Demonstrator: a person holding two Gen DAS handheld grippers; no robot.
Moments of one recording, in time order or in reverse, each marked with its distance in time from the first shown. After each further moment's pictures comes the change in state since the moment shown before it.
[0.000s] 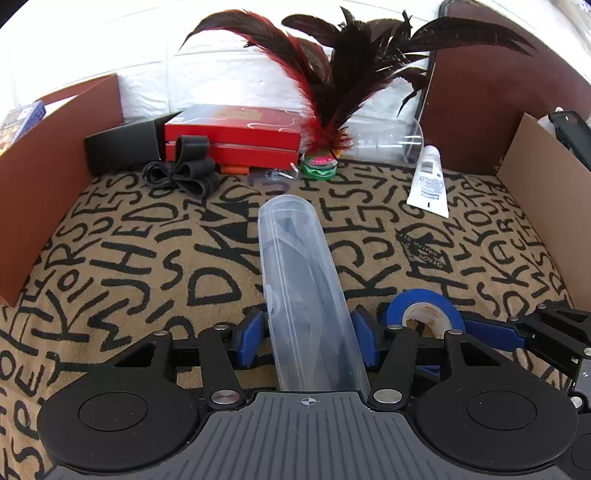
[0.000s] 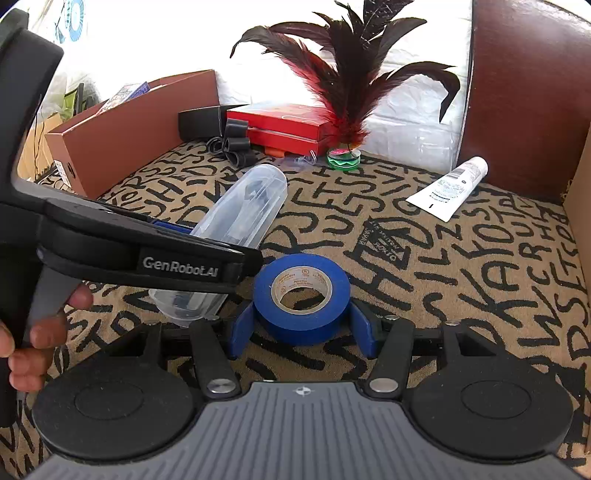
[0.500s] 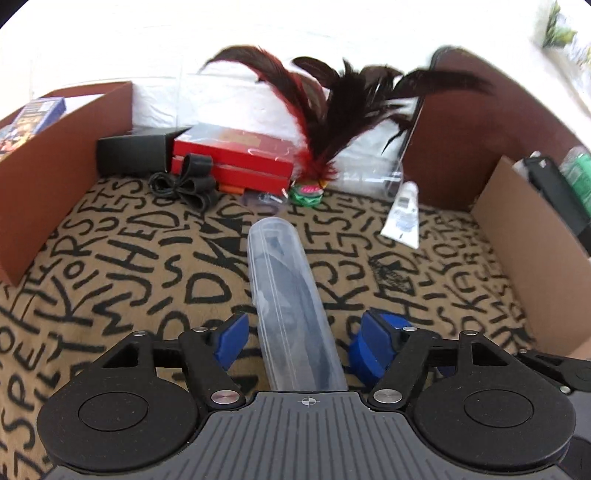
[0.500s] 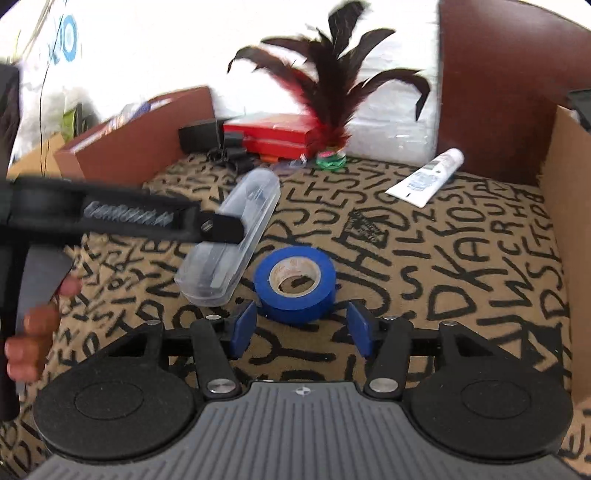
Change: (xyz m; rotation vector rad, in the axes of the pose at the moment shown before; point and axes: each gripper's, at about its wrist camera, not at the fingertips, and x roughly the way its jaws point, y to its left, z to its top) left arm -0.025 0.004 -0.001 -0.062 -0.054 -0.063; right arm -0.030 -0.004 -0.012 0.035 -0.004 0.005
